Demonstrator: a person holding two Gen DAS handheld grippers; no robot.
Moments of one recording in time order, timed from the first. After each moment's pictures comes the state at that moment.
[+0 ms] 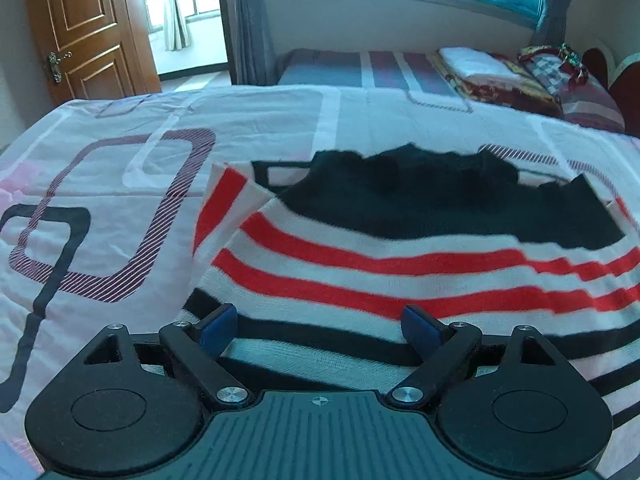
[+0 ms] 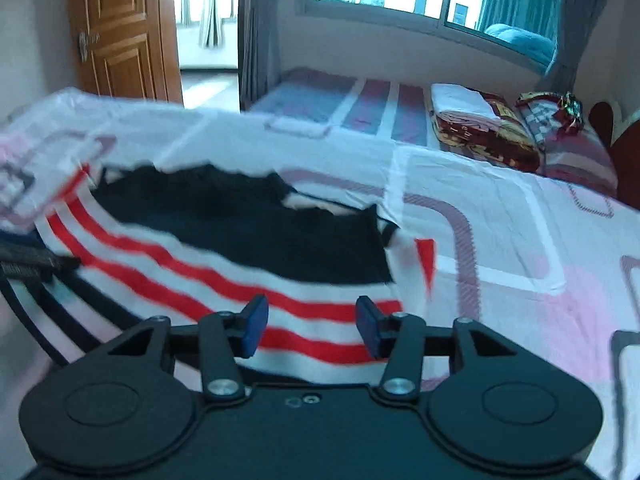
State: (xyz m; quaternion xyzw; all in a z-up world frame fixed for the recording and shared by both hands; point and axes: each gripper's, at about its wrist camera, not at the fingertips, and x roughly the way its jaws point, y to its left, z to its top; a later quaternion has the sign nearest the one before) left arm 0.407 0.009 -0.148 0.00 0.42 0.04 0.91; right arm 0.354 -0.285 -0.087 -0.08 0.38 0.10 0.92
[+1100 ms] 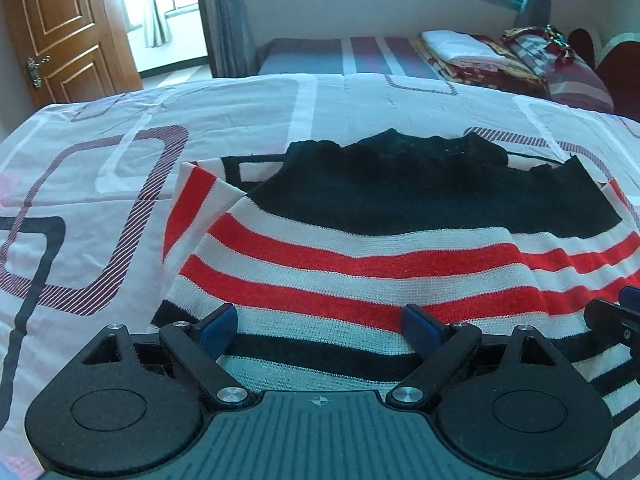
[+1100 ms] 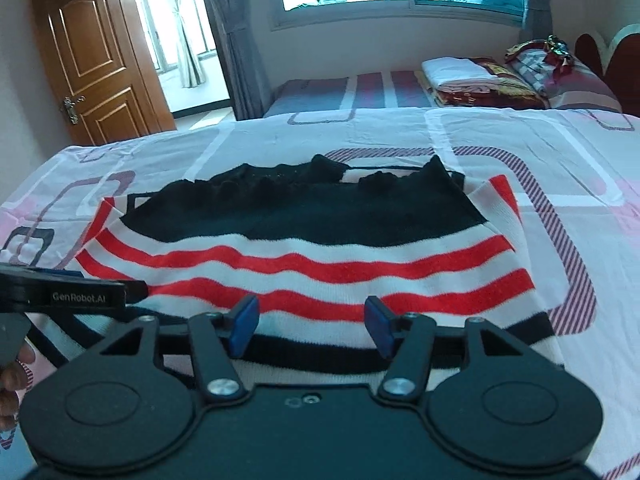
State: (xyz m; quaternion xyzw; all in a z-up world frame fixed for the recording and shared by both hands) left arm 0.422 0.000 -0.157 0.02 0.44 0.01 0.90; right arm 0.334 -0.244 -0.131 0.03 0.37 0.09 0.93
